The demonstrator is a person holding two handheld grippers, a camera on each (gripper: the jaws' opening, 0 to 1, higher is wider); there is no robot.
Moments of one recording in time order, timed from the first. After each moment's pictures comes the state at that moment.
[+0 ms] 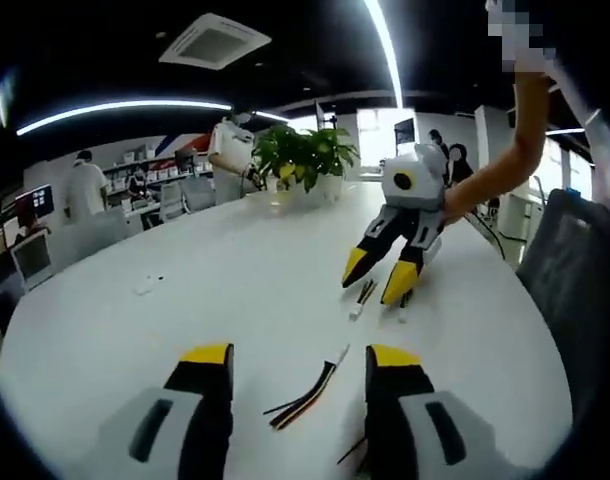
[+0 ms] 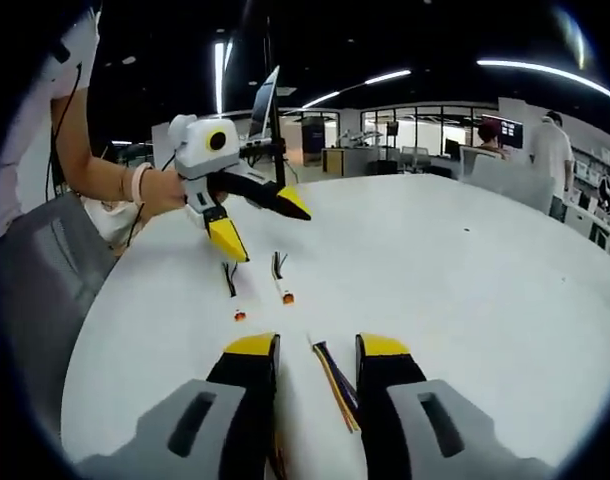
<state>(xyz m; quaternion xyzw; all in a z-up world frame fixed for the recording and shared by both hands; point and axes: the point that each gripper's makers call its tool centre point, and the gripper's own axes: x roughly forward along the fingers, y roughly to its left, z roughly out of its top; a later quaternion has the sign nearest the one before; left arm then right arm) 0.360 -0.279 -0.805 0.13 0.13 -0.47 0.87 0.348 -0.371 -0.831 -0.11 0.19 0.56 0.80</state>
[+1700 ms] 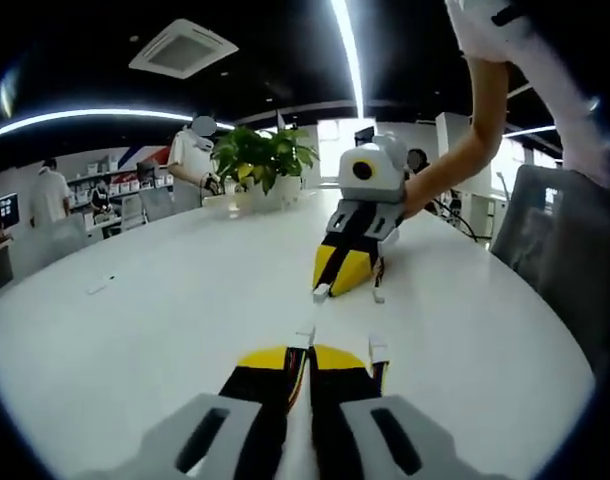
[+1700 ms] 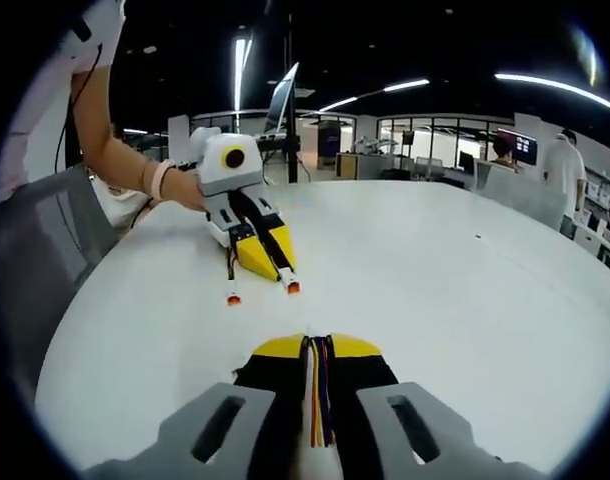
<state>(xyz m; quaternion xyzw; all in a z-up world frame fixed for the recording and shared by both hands) 0.354 -0.305 -0.841 0.11 0.11 -0.55 0.82 0.349 -0.365 -0.849 -0.13 0.17 0.58 0.79</state>
